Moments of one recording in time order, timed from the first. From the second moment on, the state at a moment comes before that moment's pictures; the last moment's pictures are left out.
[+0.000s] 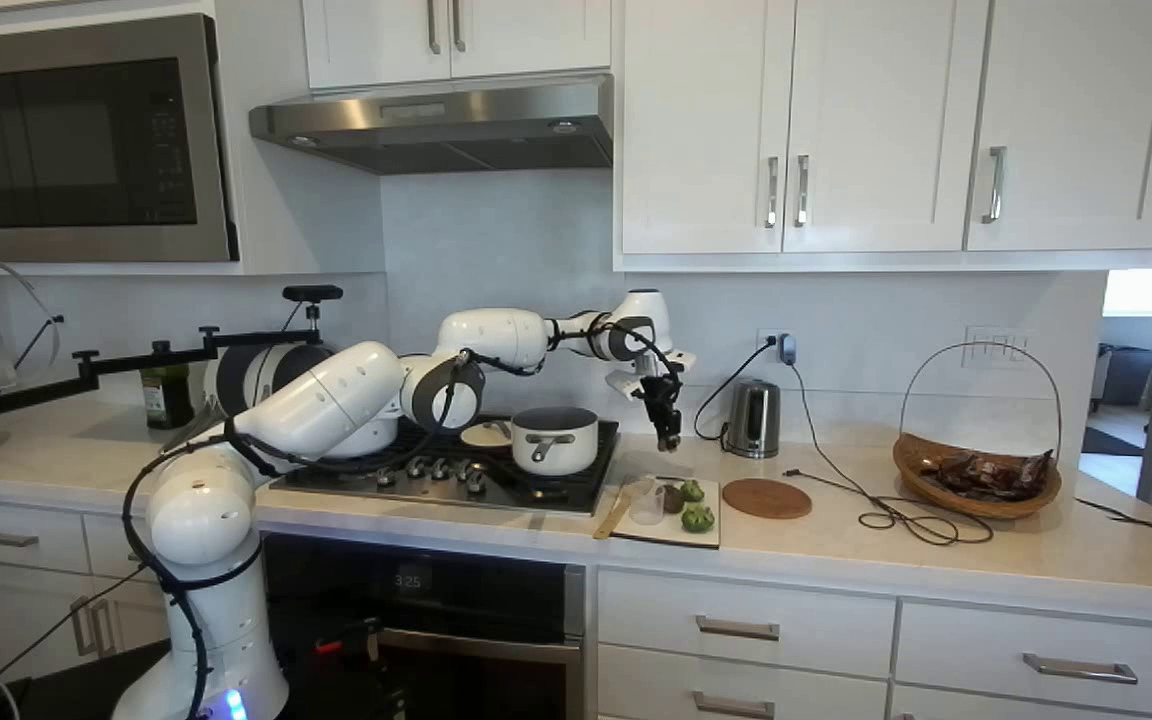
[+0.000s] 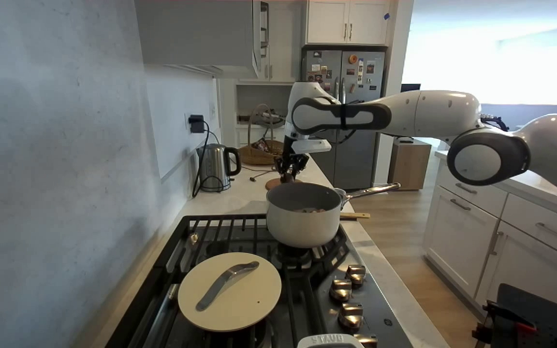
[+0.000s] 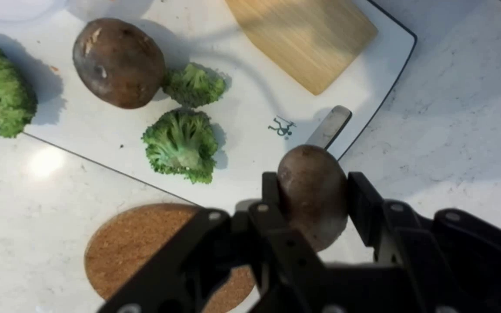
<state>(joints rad) 0.03 1.03 -0.01 -0.61 -0.03 1.86 0.31</state>
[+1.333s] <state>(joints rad) 0.02 0.70 0.16 -0.61 0.02 1.32 0.05</state>
